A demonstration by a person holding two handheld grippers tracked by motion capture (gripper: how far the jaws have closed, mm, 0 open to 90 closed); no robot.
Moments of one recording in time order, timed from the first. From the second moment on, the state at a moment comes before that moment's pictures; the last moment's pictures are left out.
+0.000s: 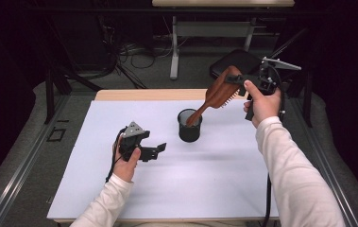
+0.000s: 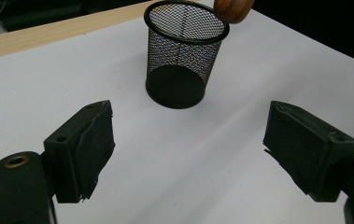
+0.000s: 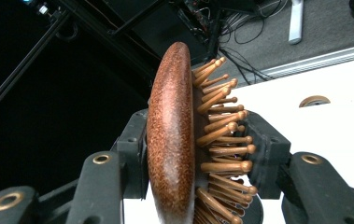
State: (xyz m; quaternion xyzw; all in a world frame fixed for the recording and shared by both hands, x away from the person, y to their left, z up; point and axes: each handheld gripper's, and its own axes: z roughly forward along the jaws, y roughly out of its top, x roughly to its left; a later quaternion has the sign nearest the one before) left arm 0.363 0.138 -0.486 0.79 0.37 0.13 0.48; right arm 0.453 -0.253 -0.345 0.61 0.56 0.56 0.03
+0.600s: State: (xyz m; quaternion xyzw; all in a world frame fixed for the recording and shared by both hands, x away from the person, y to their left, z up) left arm 0.364 0.139 -0.486 0.79 0.37 0.13 0.48; right arm 0.469 -0.253 -0.334 0.64 0.53 0.55 0.07
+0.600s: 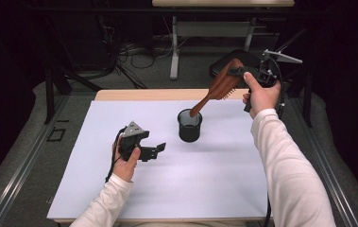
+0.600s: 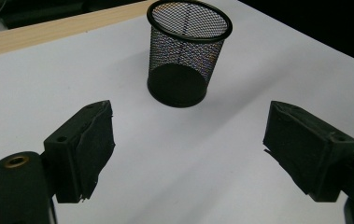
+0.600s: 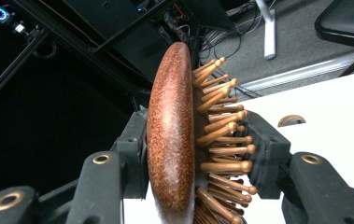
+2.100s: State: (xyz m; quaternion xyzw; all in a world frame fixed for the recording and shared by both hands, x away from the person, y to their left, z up) left arm 0.365 0.142 -0.486 0.78 0.37 0.13 0.48; right arm 0.486 -0.213 -0.346 0.64 0.55 0.52 0.10
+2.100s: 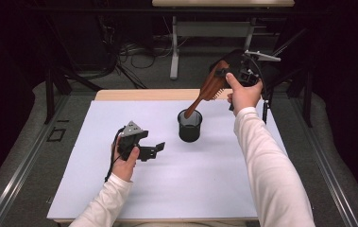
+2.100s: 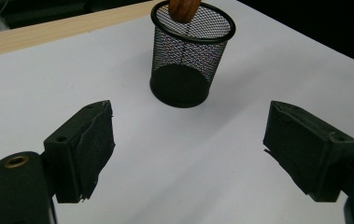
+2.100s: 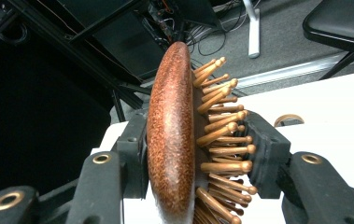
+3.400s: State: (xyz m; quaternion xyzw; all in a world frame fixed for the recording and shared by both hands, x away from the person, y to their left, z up) left arm 0.366 0.142 -0.487 0.79 0.37 0.13 0.48; right arm 0.489 -0.184 -0.364 0.63 0.59 0.49 0.11
